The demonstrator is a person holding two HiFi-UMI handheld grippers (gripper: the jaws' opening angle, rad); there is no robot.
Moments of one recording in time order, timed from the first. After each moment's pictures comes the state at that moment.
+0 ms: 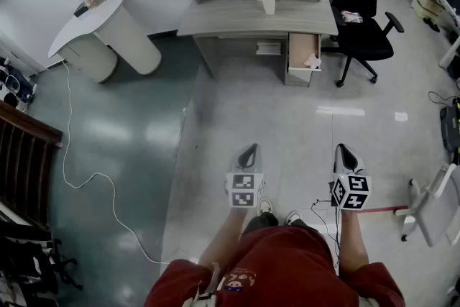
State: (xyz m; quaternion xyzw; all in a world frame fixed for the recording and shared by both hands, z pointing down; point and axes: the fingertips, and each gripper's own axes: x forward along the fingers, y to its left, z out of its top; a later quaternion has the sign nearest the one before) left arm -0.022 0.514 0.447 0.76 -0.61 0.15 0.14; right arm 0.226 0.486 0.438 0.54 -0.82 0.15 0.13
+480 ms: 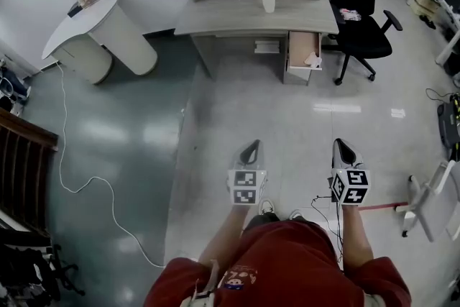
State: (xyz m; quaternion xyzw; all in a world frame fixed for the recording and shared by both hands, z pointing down) left arm -0.049 0.495 0.448 0.78 -0.60 0.15 0.14; right arm 0.181 0.470 0.439 0.53 -0.82 0.14 0.15
